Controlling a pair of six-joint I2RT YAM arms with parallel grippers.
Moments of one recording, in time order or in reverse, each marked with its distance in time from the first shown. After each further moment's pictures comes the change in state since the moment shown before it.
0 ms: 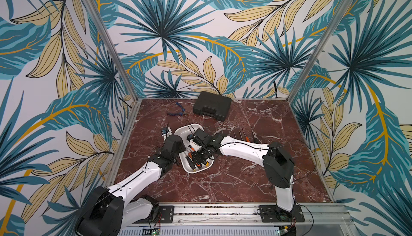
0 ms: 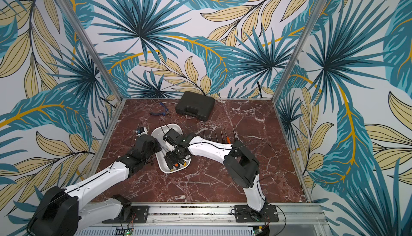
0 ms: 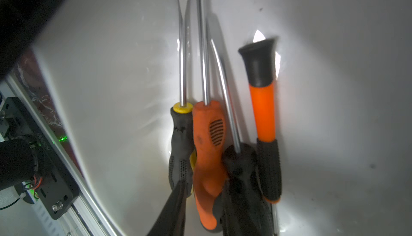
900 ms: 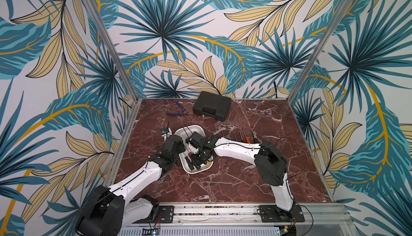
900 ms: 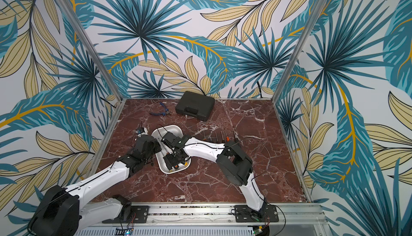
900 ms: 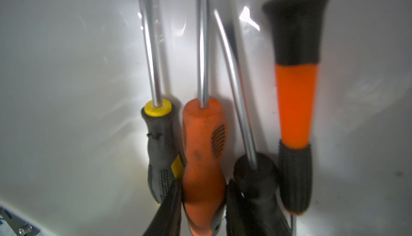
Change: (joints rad) left arm 0.002 0.008 -0.002 -0.002 0.000 0.004; right arm 0.015 0.080 0.037 -0.026 0.042 0.020
